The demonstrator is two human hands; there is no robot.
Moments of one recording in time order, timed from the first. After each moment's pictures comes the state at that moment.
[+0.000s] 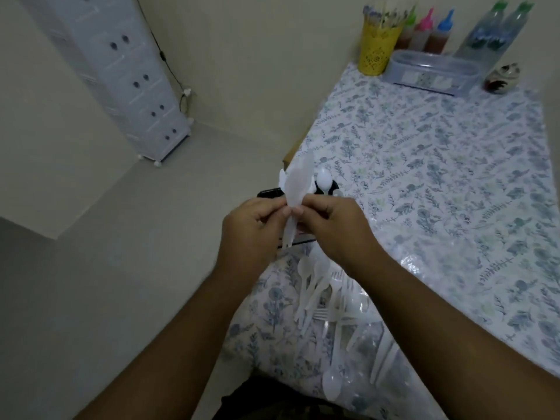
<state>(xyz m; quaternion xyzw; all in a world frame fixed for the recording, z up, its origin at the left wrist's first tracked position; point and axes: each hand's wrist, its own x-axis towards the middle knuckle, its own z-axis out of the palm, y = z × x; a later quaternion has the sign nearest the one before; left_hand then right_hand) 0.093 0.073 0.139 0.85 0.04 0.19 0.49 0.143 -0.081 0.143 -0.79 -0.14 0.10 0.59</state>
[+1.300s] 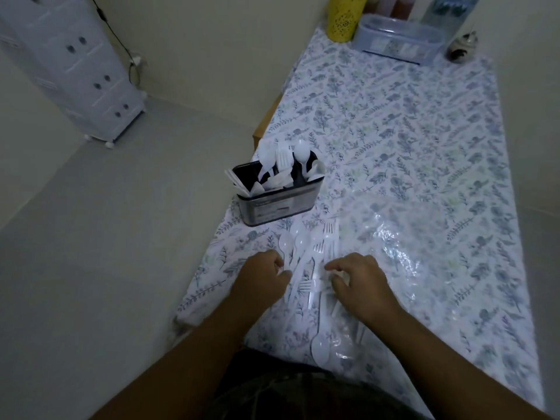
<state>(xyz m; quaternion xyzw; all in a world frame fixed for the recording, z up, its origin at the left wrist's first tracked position) 0.051 0.044 0.010 0.92 0.09 -0.12 0.37 0.053 -0.171 0.031 -0.95 -0.05 0.14 0.26</state>
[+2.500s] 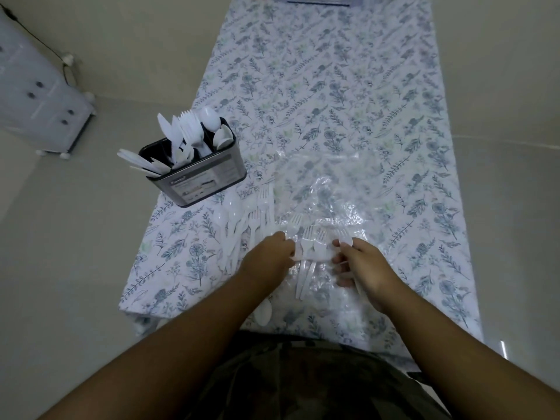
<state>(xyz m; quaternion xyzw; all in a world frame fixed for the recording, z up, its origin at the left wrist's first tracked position) 0.042 -0.091 -0.001 0.95 -0.18 -0.19 0.18 0.010 -0.293 0.017 -0.64 0.34 0.23 0.65</state>
